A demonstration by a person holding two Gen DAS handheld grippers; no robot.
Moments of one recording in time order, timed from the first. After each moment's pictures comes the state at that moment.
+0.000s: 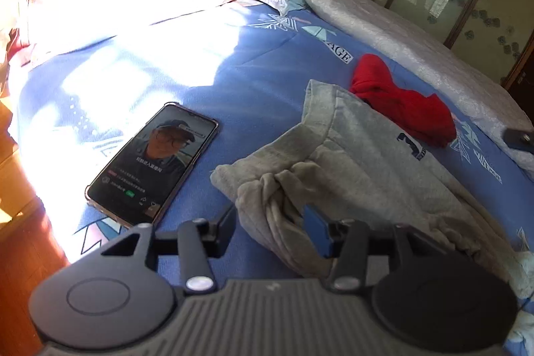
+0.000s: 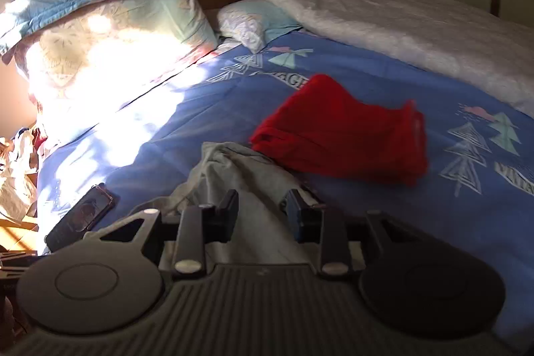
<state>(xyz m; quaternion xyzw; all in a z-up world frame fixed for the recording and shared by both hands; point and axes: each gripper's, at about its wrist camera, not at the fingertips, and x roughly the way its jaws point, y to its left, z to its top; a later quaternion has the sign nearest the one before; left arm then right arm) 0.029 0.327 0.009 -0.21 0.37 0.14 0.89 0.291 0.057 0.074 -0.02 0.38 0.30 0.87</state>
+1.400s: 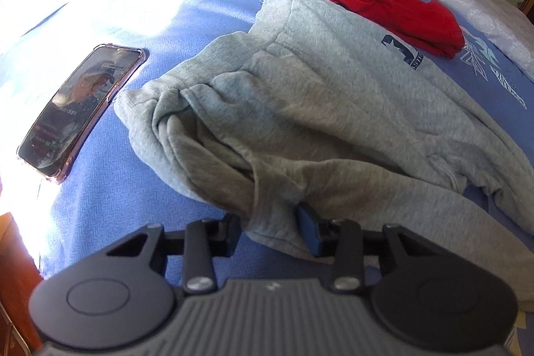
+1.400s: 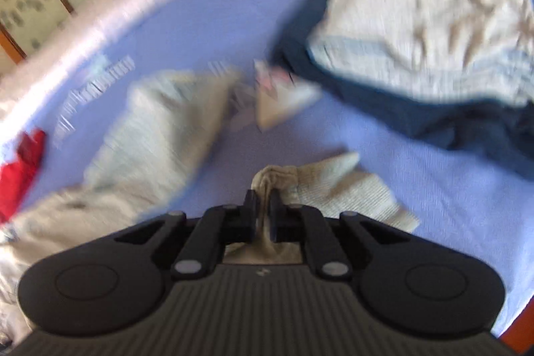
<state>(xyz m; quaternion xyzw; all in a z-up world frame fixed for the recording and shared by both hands) 0.094 0.244 -0.044 -0.15 0.50 0.14 0.84 0.106 -0.340 0.004 0.26 0.40 -0.17 0.86</state>
